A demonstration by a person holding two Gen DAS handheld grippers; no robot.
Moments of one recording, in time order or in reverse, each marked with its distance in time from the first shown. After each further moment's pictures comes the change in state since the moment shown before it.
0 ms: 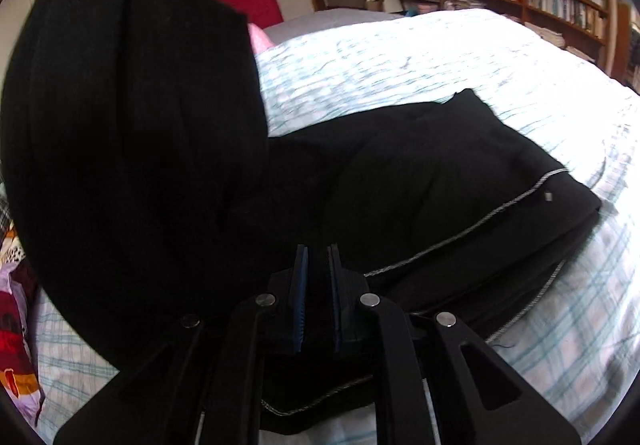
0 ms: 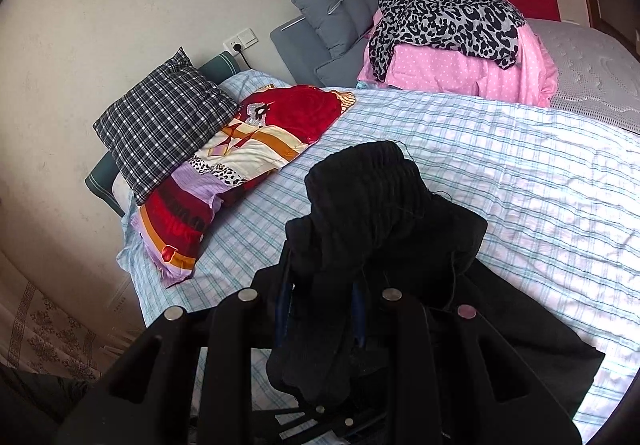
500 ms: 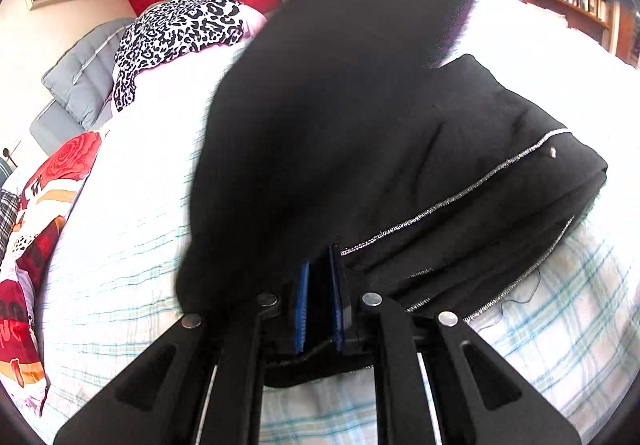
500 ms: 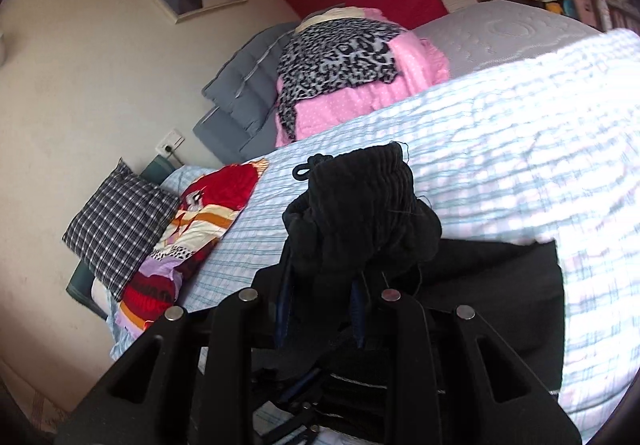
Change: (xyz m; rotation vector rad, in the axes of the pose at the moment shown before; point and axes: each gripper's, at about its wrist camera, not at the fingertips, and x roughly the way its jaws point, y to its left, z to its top) left arm 0.002 -0.007 -0.017 0.054 0.035 0.022; right arm -0.092 -0.099 -0.126 0.399 -0.308 -0.189
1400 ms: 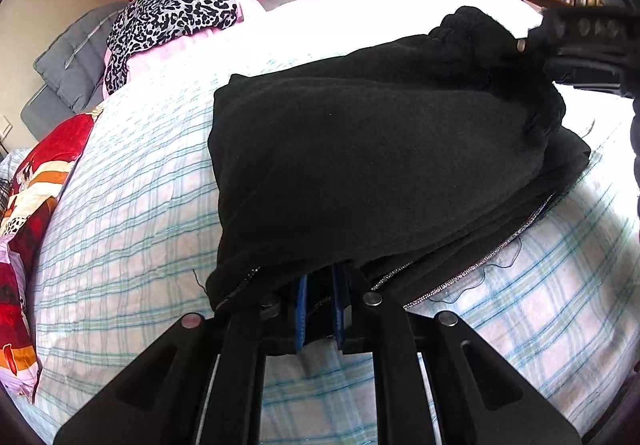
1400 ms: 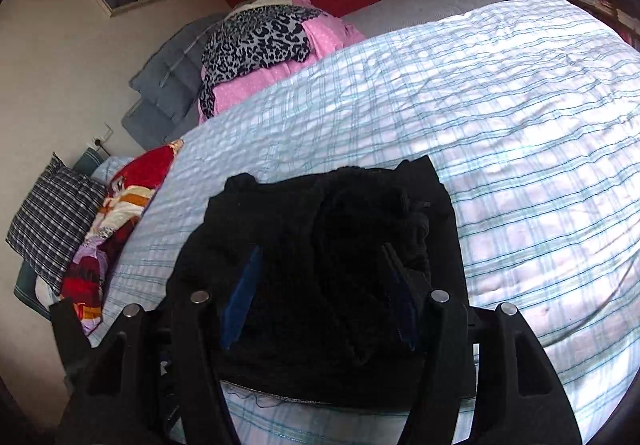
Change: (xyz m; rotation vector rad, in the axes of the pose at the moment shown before) left arm -0.014 0.003 -0.019 -0.021 0.050 -0.046; right arm 0.014 -0.049 -0.051 -0.032 0.108 -0.270
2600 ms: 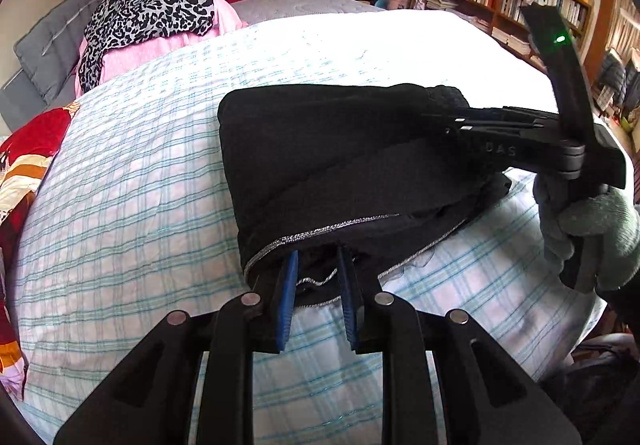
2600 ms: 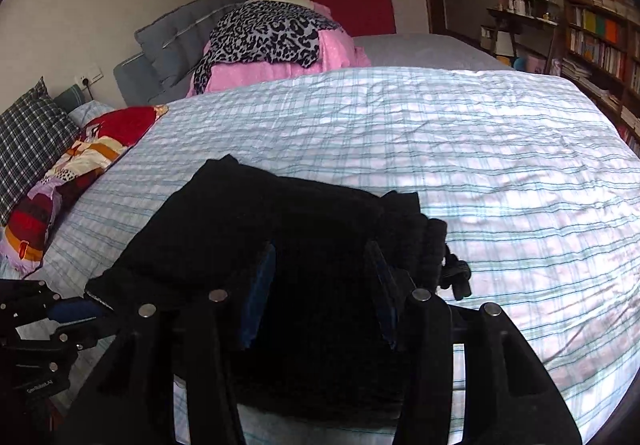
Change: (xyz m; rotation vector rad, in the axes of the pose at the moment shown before) left arm -0.070 0.014 0.003 -0.042 -0.020 -0.189; right arm 0.008 0.018 -0.010 -0.261 -0.028 -0.106
